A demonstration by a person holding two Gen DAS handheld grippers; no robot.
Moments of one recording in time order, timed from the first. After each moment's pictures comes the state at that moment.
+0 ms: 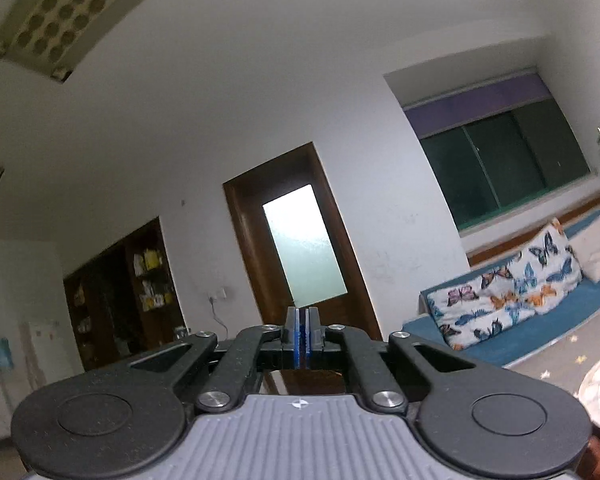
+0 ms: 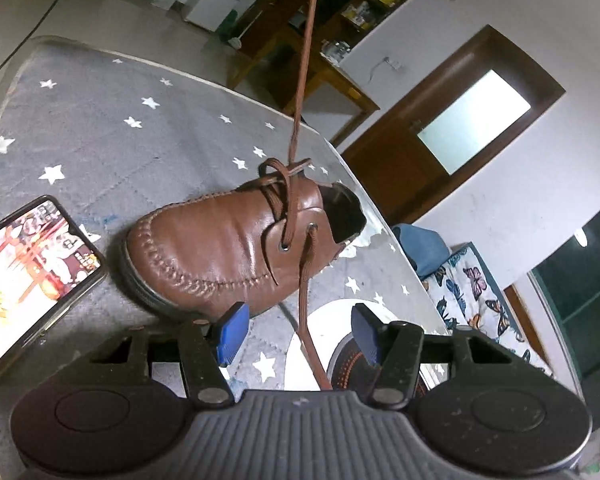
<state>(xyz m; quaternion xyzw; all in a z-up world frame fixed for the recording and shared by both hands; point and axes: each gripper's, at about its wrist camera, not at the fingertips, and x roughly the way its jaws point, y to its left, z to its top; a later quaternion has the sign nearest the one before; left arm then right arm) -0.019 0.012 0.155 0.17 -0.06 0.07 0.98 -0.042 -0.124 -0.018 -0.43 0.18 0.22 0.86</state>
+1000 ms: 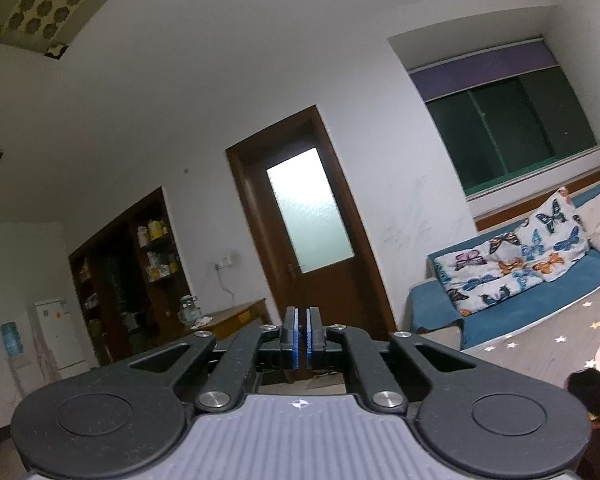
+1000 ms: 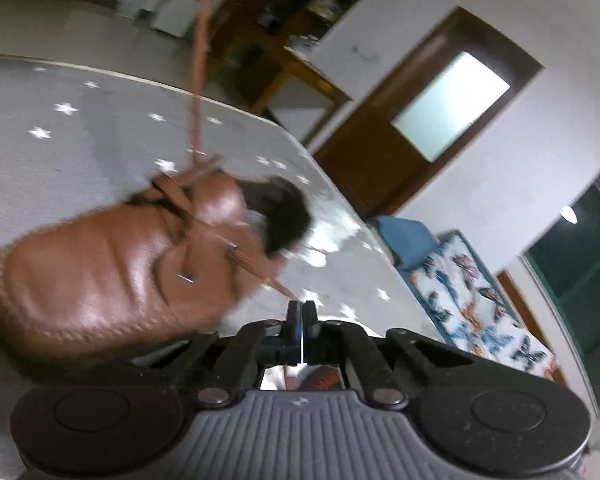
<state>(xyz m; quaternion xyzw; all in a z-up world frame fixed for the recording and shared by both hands) 0.012 0.037 0.131 0.17 -0.01 0.10 0.98 0.025 -0.144 -0.017 -0.40 0.18 0.18 0.88</state>
